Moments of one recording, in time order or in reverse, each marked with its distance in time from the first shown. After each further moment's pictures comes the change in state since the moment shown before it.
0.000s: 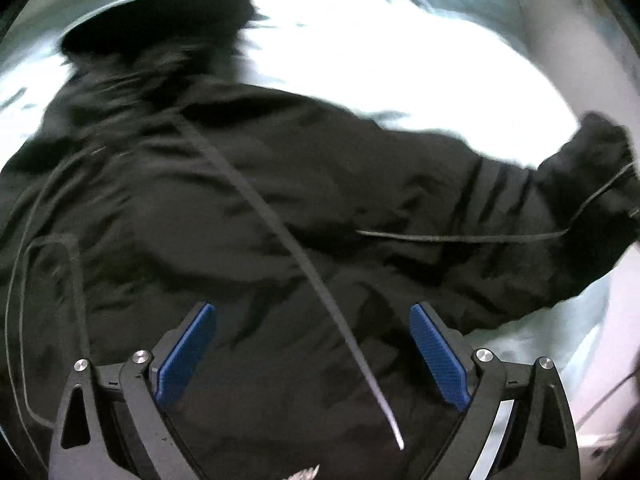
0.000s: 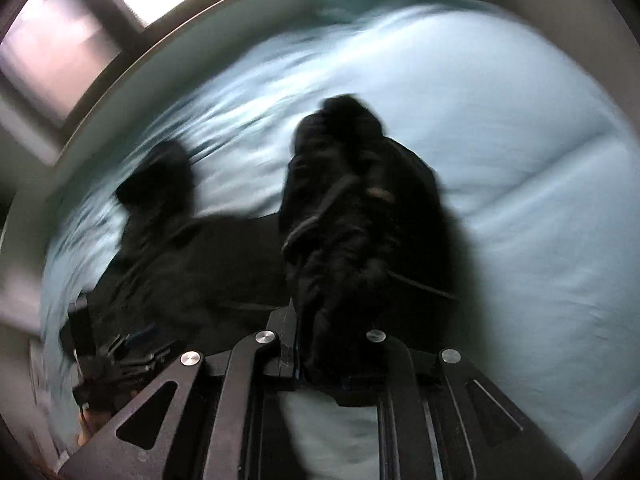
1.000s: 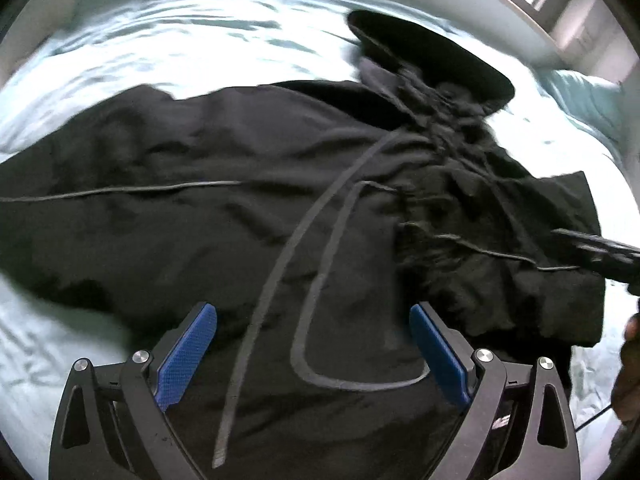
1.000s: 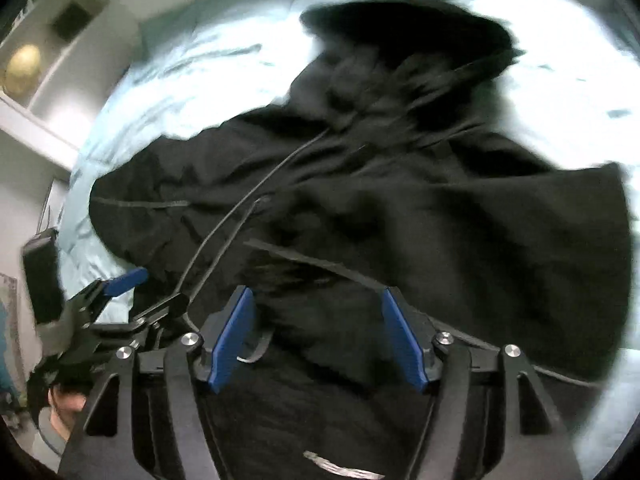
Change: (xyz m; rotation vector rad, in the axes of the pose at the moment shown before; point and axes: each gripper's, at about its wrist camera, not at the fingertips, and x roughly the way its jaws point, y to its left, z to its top) left arm -0.064 0.193 -0.082 -0.254 -0.120 0.241; right arm 0.154 0.252 -0.102 -0.440 0.237 0.184
